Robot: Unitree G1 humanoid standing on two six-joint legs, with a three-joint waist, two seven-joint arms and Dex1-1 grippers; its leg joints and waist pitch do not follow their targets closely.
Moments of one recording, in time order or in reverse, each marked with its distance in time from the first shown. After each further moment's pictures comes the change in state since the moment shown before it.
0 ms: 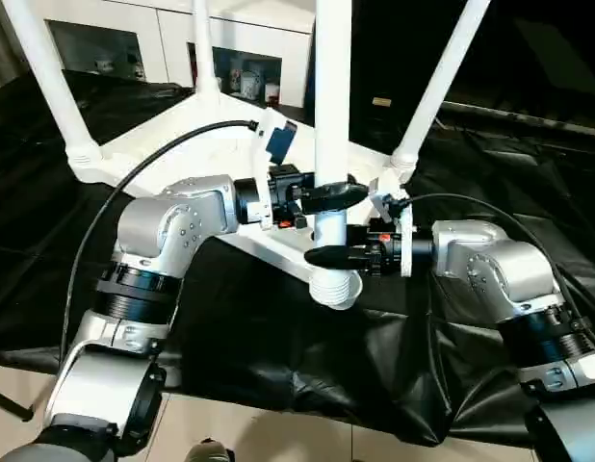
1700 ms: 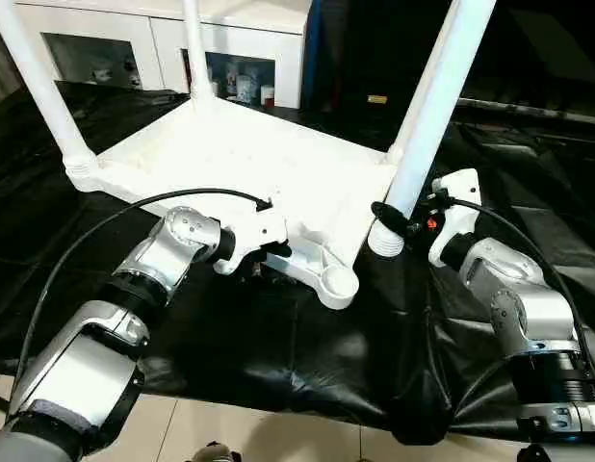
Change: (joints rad) left arm -0.042 0.143 -0.368 0.614 0.592 -0.823 -0.184; right arm 0.183 0.090 -0.259 -0.027 -0.132 -0.253 -0.546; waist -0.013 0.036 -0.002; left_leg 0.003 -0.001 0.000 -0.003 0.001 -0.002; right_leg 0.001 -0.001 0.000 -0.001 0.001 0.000
